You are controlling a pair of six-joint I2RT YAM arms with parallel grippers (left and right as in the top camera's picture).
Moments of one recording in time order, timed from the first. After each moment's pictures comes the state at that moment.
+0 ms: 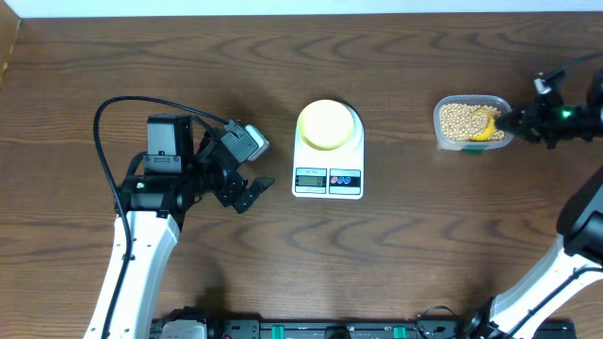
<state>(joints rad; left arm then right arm) -0.05 1.21 0.94 -0.71 0.57 0.69 -0.50 2.12 1.69 -1.17 -0.82 -0.17</state>
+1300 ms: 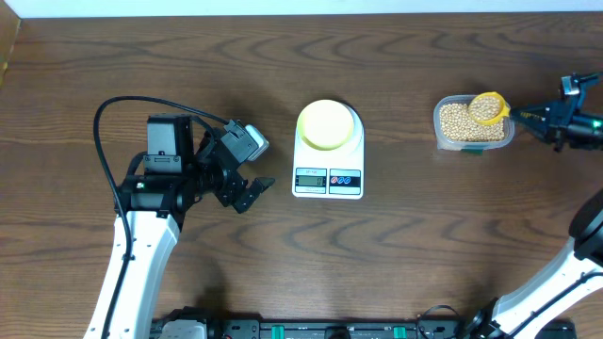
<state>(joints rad) -0.05 1.21 0.94 -0.71 0.57 0.69 -0.58 2.12 1.69 -1.36 -1.20 -0.33</state>
